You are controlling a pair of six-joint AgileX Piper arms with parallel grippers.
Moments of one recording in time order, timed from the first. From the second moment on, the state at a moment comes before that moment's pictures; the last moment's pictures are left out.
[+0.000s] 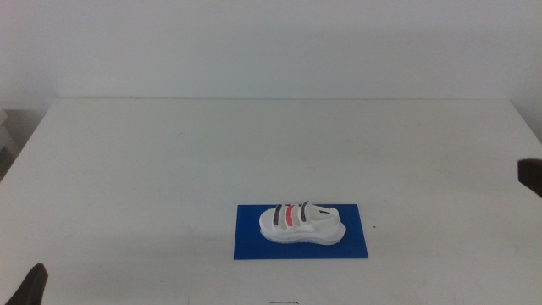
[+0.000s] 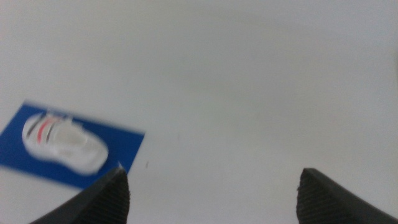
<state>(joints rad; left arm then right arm) -0.03 -0.01 0.03 -0.01 0.18 0.07 0.19 0.78 -0.76 0.07 0.64 -0.13</state>
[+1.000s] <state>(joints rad) -0.03 -0.01 0.03 -0.01 0.18 0.07 0.19 -0.01 -0.15 -0.04 0.27 -0.10</state>
